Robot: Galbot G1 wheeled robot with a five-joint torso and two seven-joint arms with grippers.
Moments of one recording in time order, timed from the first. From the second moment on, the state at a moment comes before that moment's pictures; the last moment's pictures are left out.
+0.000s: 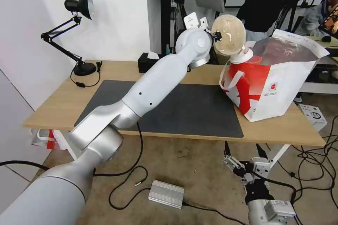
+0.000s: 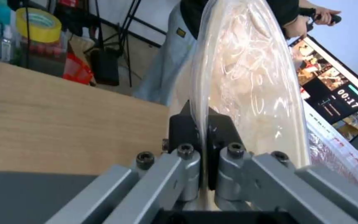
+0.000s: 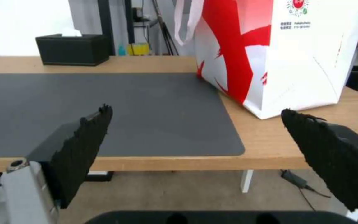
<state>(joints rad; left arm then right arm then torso) -0.14 -1.59 0.32 -1.16 -1.51 0.34 -0.70 -1.80 1.02 0.27 2.38 0.22 0.02 0.64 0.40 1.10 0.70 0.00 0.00</state>
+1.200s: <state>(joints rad) -0.19 -1.59 0.43 -1.12 -1.52 0.35 -0.68 -1.80 1.02 0.27 2.38 0.22 0.02 0.64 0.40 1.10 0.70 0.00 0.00</state>
